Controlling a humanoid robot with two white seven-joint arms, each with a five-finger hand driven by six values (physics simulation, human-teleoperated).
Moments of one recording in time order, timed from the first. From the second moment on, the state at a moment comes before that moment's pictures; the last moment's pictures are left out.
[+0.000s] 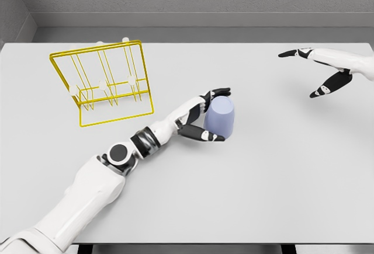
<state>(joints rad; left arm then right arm) -0.45 0.13 -0.71 -1.08 0.42 -0.37 -0.39 -0.82 -0.84 0.75 -1.03 -0.09 -0.61 0.61</state>
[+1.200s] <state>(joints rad) -0.42 0.27 -0.70 -1.34 0.59 -0.38 -0.48 -0.82 -0.83 0.75 -1.02 -0.09 -0.61 0.61</state>
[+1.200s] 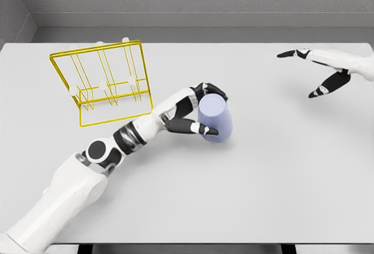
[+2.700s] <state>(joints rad) -0.44 0.75 -0.53 -1.68 0.93 -0.37 -0.44 -0.82 -0.83 0.75 -1.02 -0.09 -0.61 0.61</state>
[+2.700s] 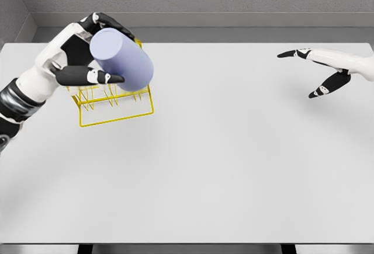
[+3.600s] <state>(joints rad) -0.49 0.72 -0.54 -1.51 0.90 -0.37 -0.43 -0.82 -0.83 0.75 -1.02 -0.09 -0.61 0.61</state>
